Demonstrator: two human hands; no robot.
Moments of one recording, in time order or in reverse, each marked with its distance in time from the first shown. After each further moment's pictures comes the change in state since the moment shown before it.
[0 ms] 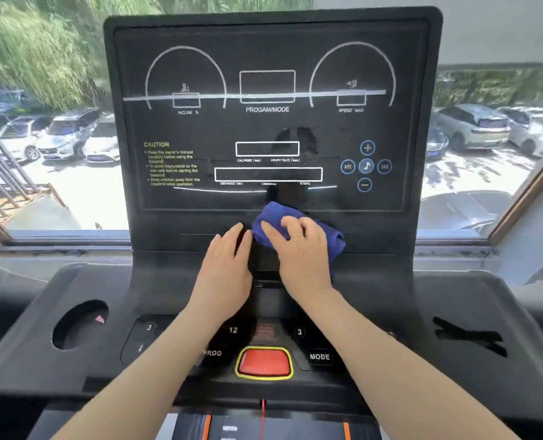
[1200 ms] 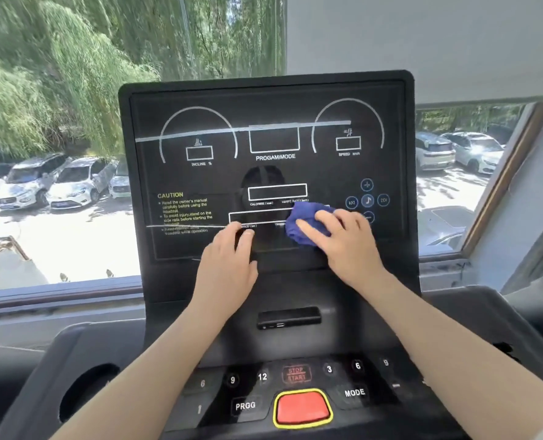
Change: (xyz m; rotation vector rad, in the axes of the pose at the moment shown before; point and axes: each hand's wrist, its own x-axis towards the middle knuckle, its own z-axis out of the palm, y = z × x) left_hand 0.051 -0.038 -0.046 0.008 0.151 0.083; right_hand 0.050 0.063 -0.016 -0.371 0.123 -0.288
